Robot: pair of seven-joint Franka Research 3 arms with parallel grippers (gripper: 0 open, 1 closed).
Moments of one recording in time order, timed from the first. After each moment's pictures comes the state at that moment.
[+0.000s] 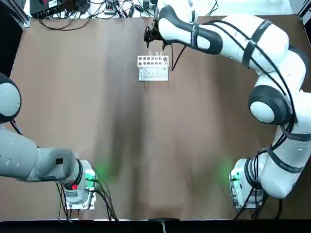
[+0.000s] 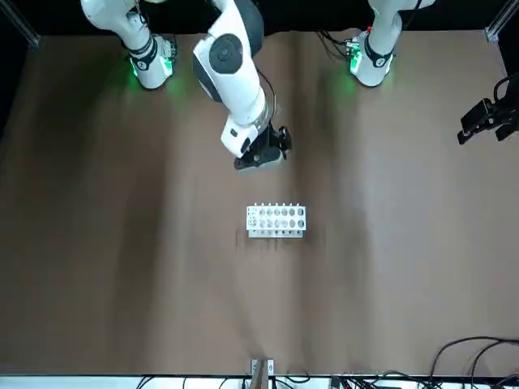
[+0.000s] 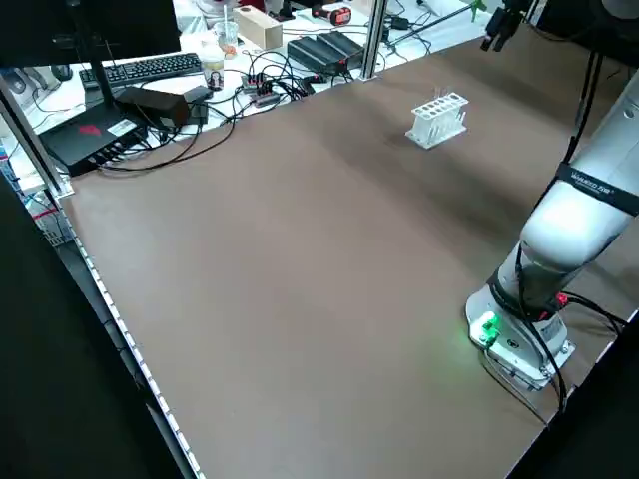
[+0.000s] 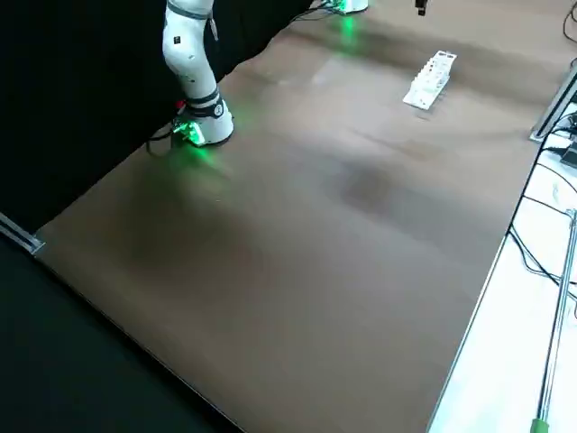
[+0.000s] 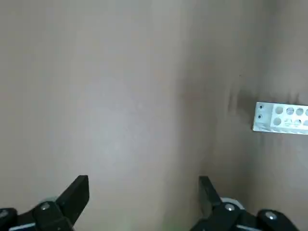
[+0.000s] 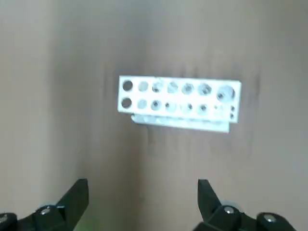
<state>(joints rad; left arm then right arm) 0.03 0.01 -0.04 -1.47 -0.02 1.50 -0.07 0.77 0.49 0.02 -1.36 0.17 2.09 0.66</state>
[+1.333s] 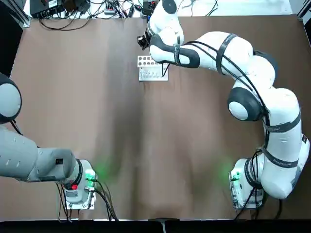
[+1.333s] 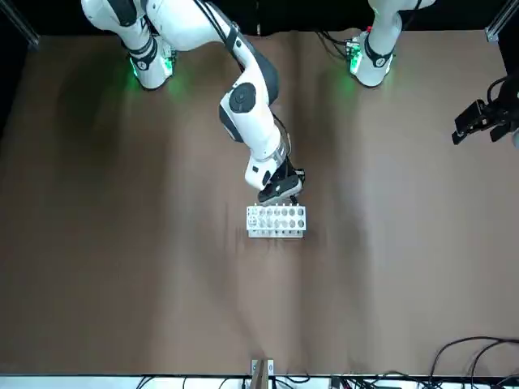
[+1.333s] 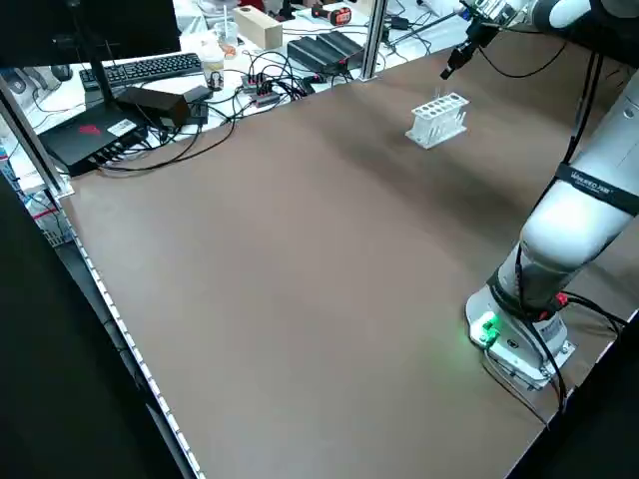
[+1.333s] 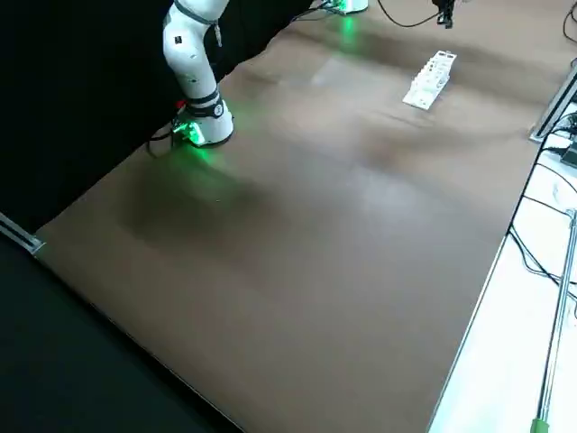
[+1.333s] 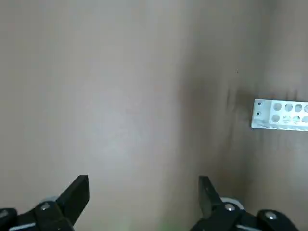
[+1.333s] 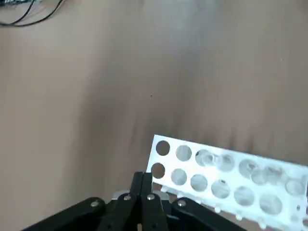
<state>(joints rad) 0.02 0.01 -0.05 -1.48 -0.02 1.50 -0.08 0.80 0.74 0.01 -1.27 0.17 2.50 0.52</state>
